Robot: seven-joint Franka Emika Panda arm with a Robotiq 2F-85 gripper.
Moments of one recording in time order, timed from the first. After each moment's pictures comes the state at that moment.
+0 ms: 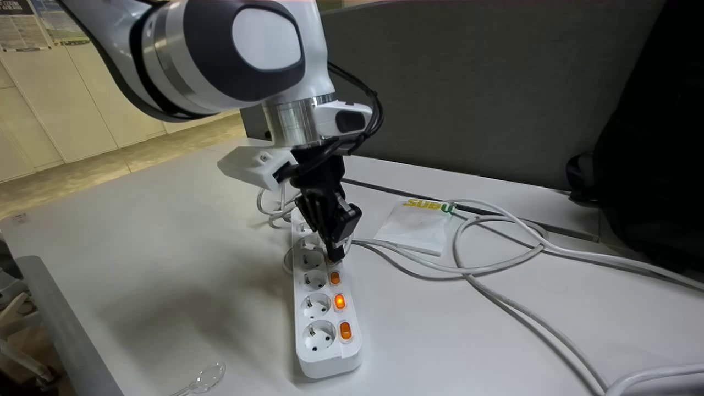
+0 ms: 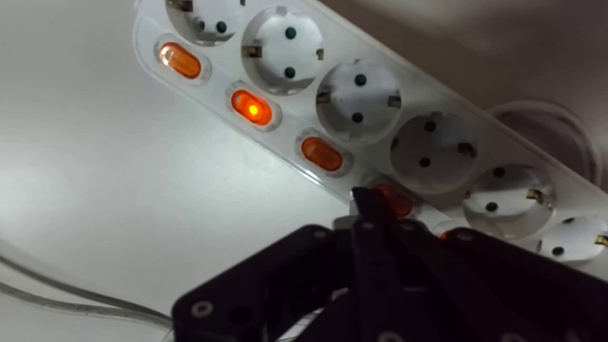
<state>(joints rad) 0.08 0.47 -0.14 -2.23 -0.13 2.67 0.28</state>
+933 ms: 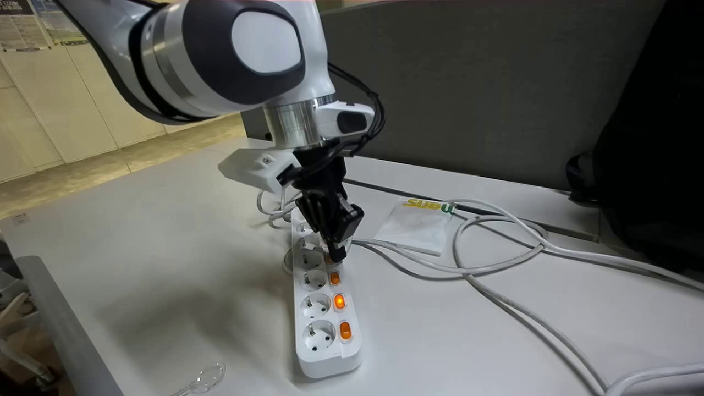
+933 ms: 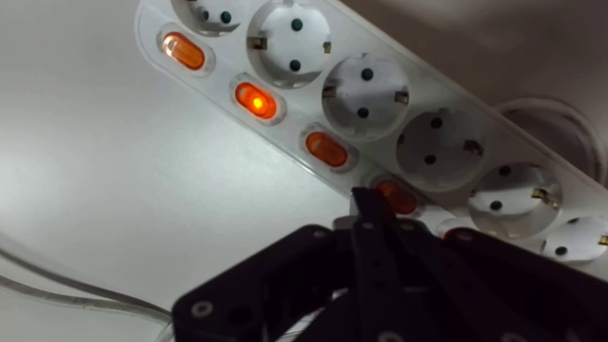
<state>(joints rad) 0.08 0.47 -0.15 -2.24 -0.13 2.70 0.26</state>
